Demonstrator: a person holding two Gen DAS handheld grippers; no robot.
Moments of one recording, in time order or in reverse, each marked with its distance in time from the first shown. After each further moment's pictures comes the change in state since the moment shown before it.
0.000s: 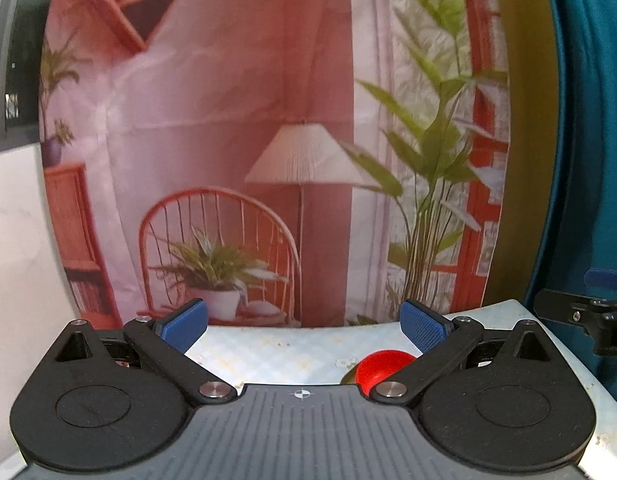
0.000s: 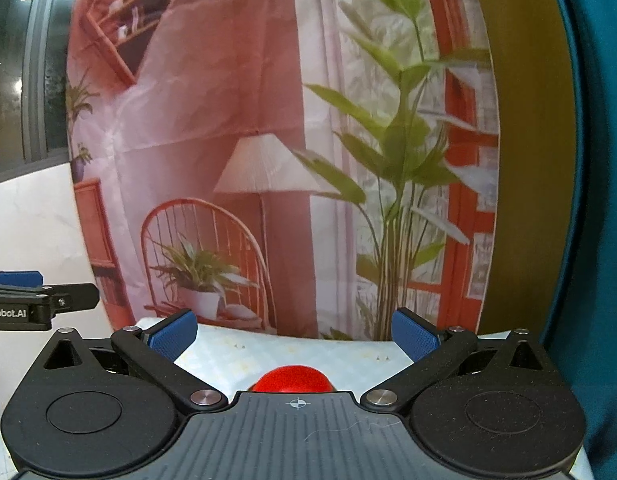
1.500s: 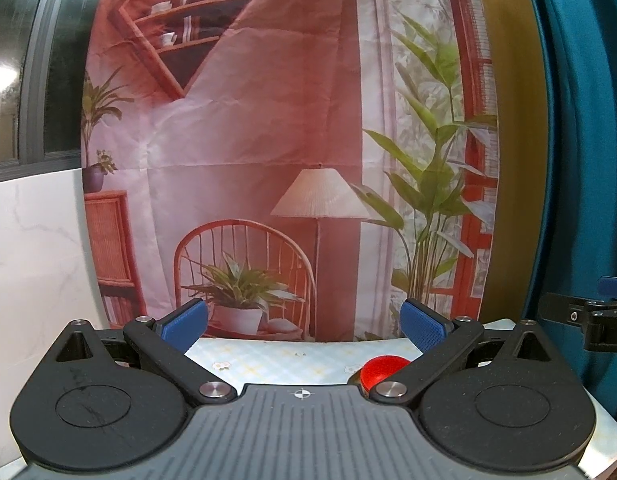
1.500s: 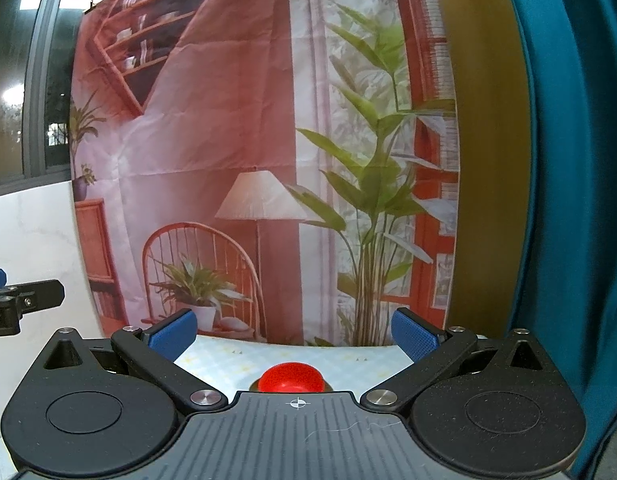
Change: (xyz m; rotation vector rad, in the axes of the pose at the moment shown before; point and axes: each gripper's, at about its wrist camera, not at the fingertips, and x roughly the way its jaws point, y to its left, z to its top) left arm -0.103 0.012 -0.010 -0.025 -0.090 0.037; right arm -0.106 0.032 -0.002 -0.005 -0.059 -0.082
